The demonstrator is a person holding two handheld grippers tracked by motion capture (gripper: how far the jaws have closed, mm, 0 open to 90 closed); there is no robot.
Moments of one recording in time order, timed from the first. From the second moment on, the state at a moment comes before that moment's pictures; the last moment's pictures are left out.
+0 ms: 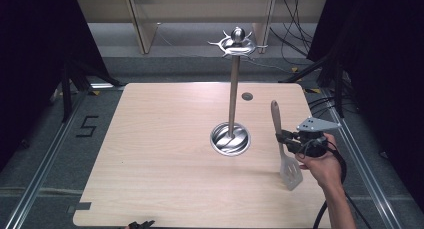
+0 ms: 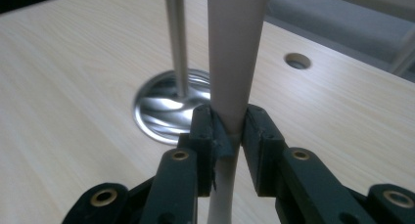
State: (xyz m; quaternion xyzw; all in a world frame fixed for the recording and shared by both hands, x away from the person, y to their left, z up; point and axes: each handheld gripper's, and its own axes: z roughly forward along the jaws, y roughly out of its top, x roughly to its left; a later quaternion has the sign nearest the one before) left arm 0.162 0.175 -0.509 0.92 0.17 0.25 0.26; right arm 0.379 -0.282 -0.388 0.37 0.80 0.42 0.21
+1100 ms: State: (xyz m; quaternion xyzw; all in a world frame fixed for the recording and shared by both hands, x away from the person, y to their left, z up) left arm 0.161 0.175 -0.505 0.91 0.17 0.26 0.26; right arm 0.388 -0.235 -0.326 0.30 0.76 0.52 0.23
